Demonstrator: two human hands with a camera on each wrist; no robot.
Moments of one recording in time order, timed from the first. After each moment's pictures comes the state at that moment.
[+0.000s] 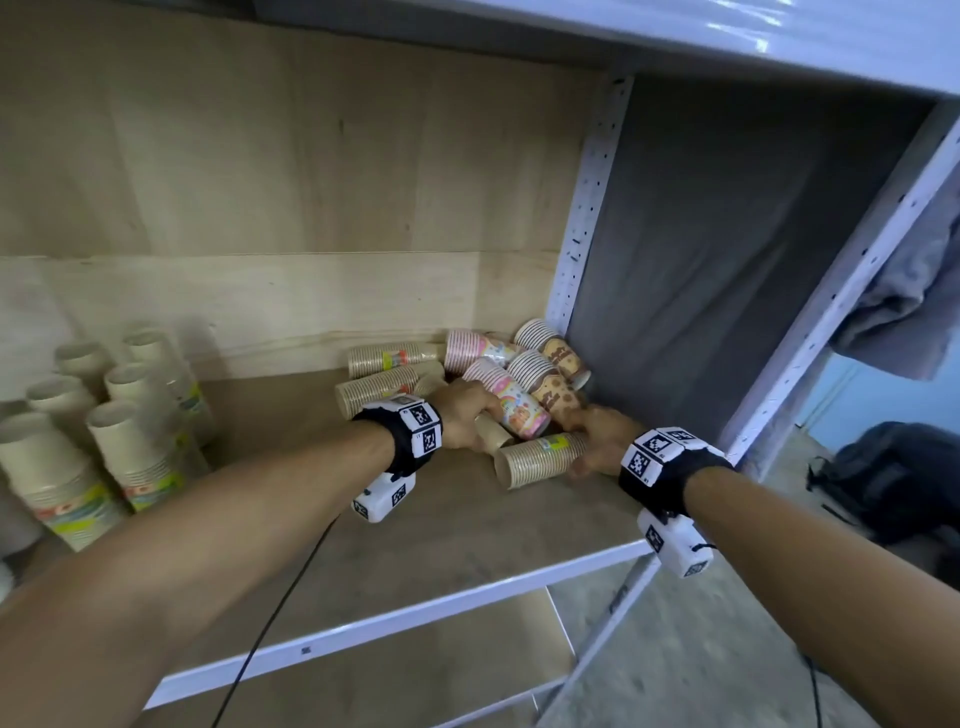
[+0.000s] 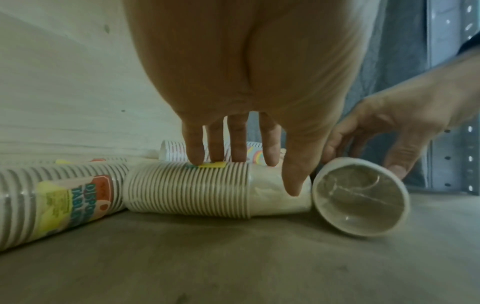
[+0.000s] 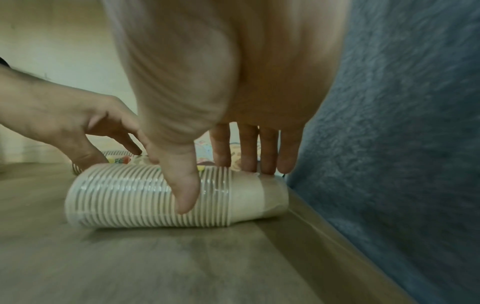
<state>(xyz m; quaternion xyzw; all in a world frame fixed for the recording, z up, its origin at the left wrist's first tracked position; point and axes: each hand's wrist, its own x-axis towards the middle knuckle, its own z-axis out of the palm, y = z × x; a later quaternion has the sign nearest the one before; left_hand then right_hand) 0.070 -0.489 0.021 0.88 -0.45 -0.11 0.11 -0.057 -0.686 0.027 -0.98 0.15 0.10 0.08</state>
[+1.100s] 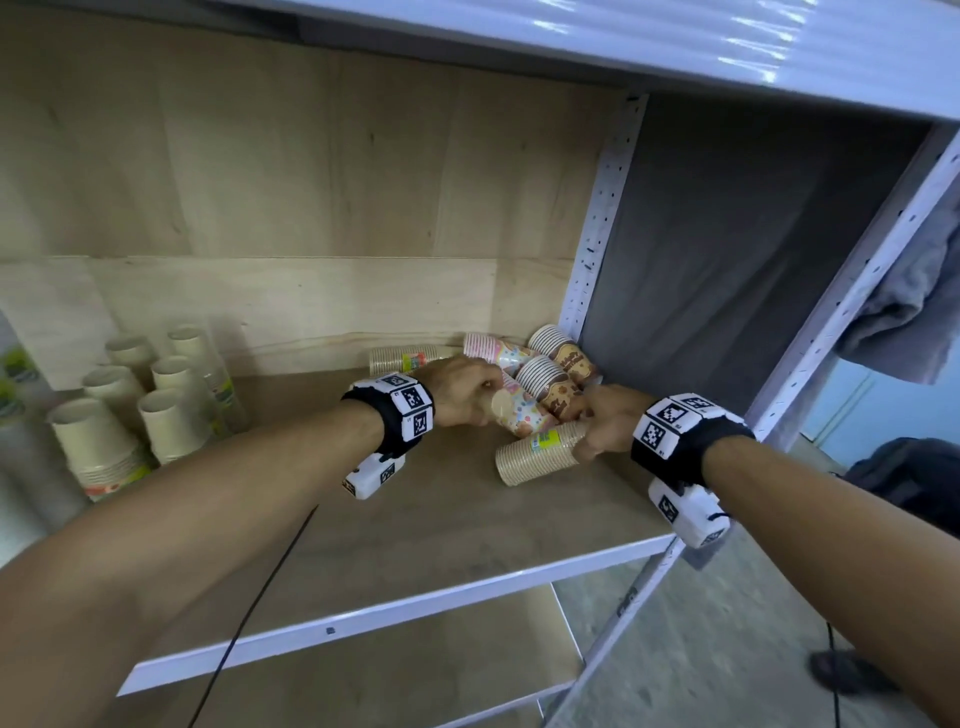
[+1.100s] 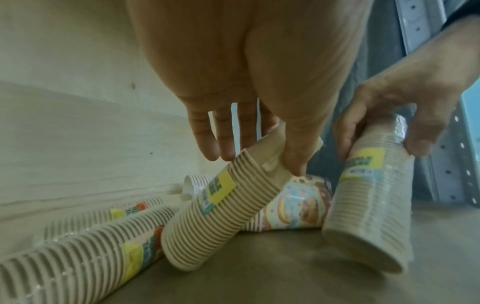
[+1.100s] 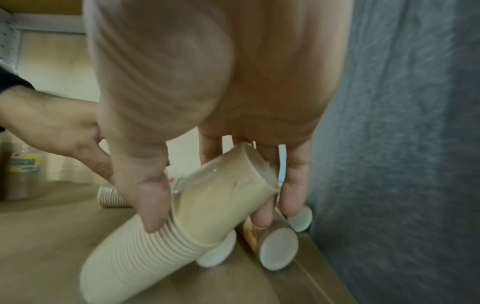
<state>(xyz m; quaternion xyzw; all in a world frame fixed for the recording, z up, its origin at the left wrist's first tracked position) 0.074 -0.458 0.056 0.88 -0.47 -0.03 0.10 -0.060 -0.654 0.082 -0.98 0.11 0.14 0.05</state>
